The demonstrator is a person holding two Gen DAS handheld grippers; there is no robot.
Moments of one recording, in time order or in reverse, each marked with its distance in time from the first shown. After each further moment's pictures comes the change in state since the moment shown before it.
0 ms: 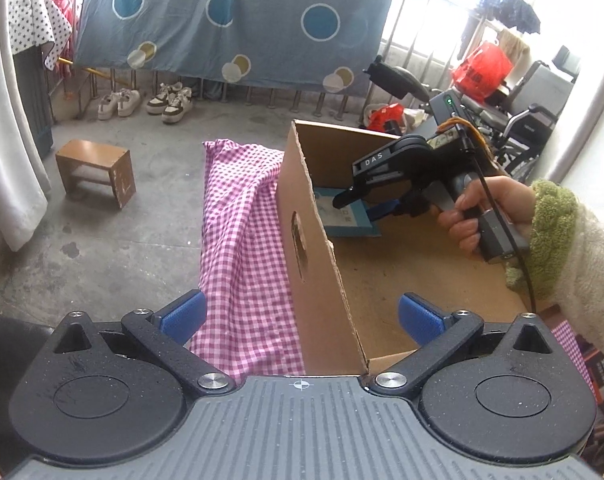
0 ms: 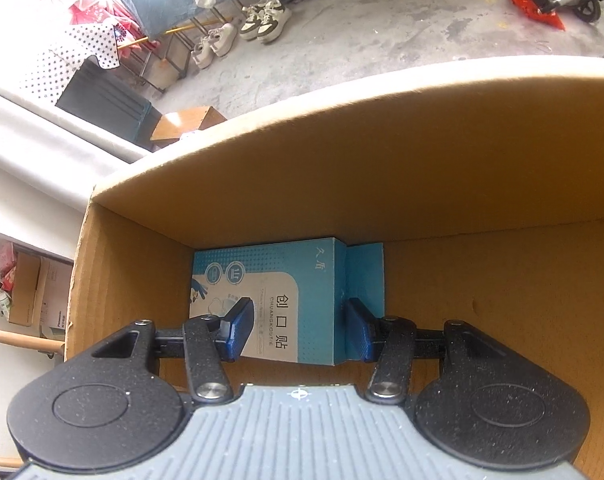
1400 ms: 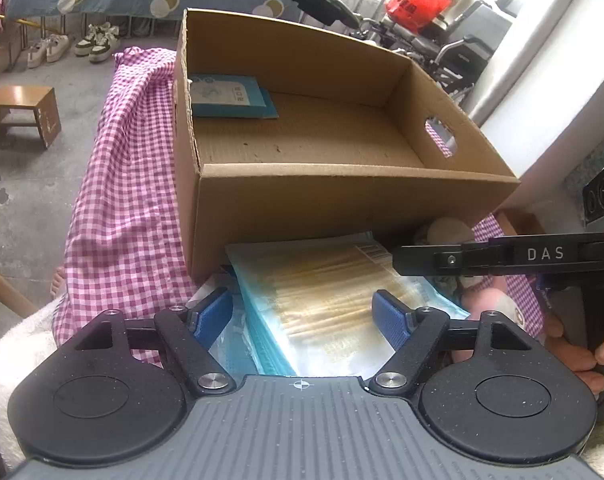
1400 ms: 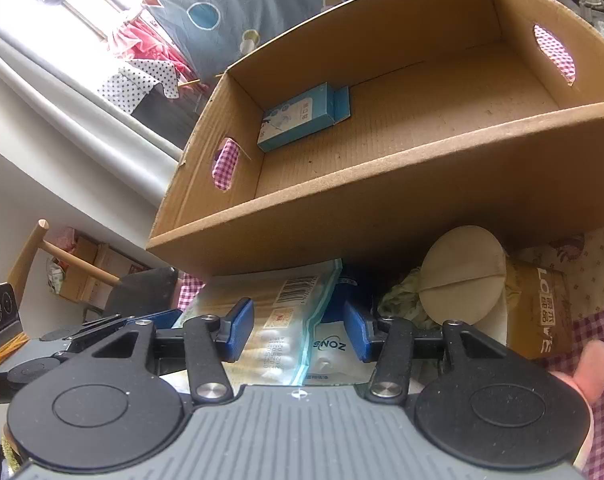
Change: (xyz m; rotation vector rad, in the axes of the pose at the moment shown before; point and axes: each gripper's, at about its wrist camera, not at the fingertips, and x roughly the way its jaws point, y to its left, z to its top) left arm 0.011 -0.049 -0.084 0.053 0.195 -0.201; right arm -0.147 -0.031 -0.267 0.009 -0.202 0.125
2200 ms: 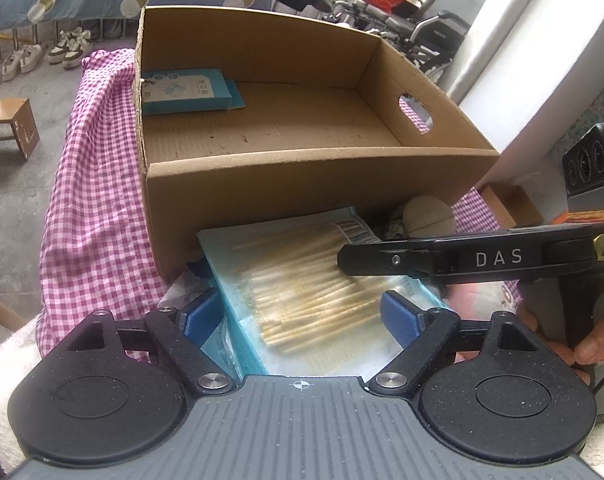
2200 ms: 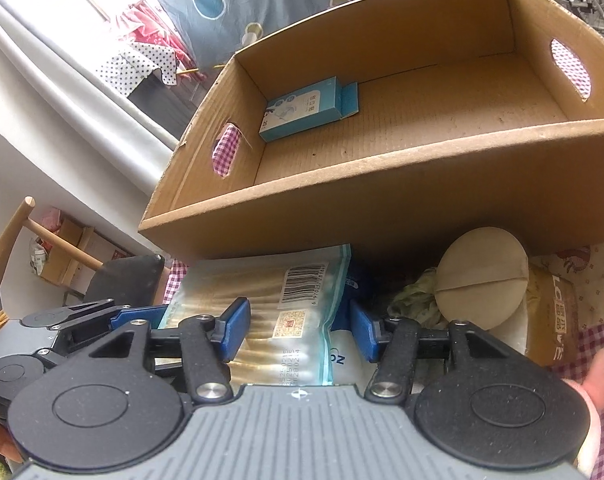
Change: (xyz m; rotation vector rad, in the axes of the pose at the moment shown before) left arm 0.003 -0.022 -0.002 0.085 0.033 -0.028; right arm 0.004 0.012 -0.010 -0.071 -0.003 -0.045
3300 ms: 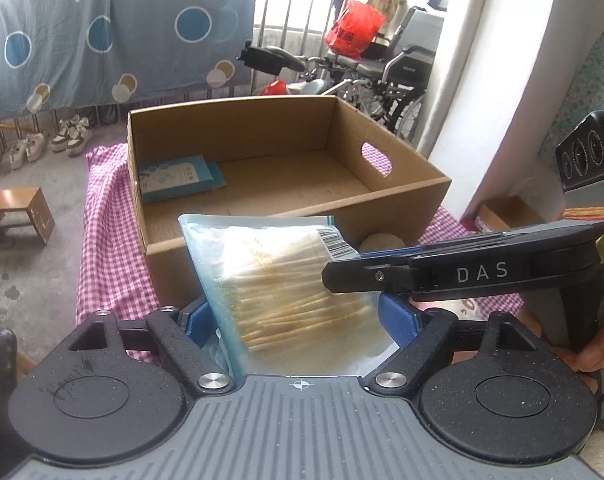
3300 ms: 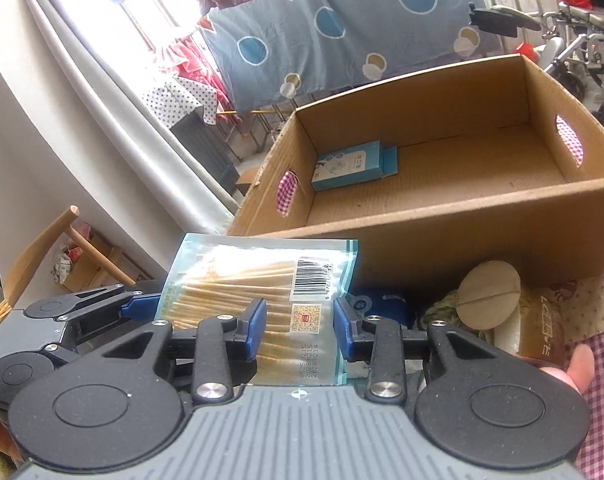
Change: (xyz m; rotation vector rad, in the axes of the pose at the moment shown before) left arm -0.059 -0.048 -0.004 0.160 -0.188 0.066; right arm -0.068 0.033 -0.015 -0.102 -0.165 0.069
